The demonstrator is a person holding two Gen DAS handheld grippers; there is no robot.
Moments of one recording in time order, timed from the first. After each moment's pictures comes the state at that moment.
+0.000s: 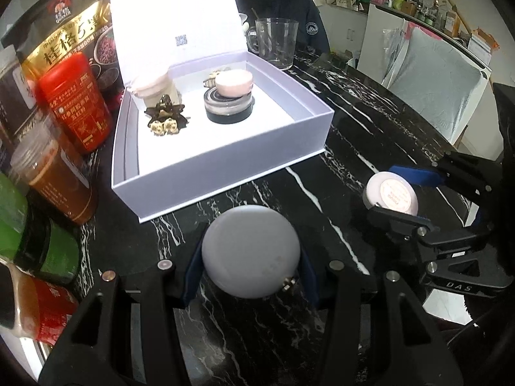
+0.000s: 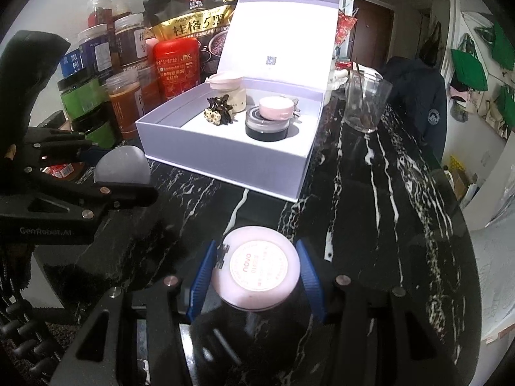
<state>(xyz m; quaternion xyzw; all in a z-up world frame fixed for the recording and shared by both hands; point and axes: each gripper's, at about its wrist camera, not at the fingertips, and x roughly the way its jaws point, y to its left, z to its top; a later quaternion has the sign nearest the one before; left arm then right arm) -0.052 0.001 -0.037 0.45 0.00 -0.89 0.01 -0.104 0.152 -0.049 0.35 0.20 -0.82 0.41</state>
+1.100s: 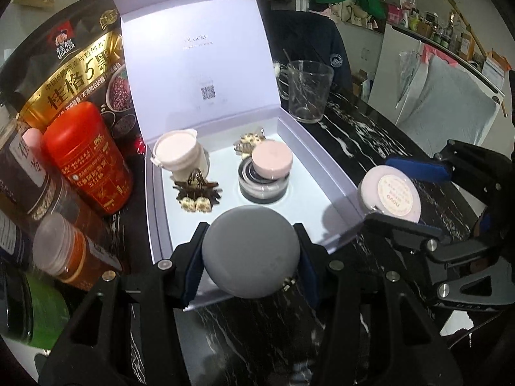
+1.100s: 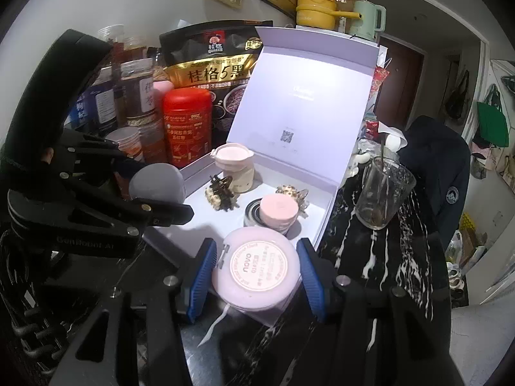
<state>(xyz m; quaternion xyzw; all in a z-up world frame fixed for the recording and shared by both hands) -0.127 -0.041 0.016 0.42 0.01 -0.91 0.04 -0.166 0.093 0.018 0.26 0.21 -0.81 0.47</state>
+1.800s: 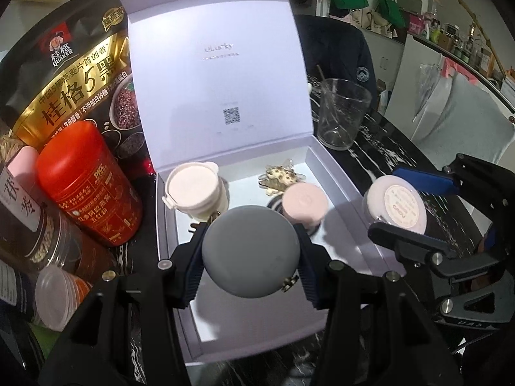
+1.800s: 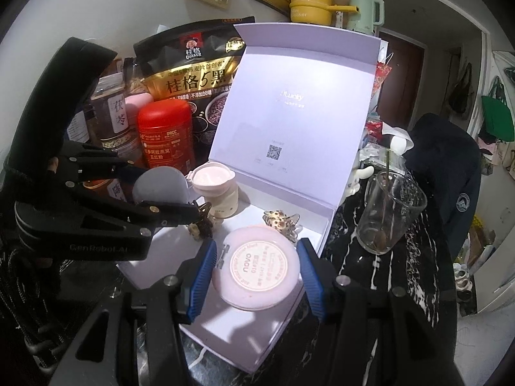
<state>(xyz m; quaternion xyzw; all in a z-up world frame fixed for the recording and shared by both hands) -0.184 -0.069 0.020 0.42 0.02 -0.90 0.08 -0.220 0.059 0.020 0.27 0.20 -0.81 0.48</state>
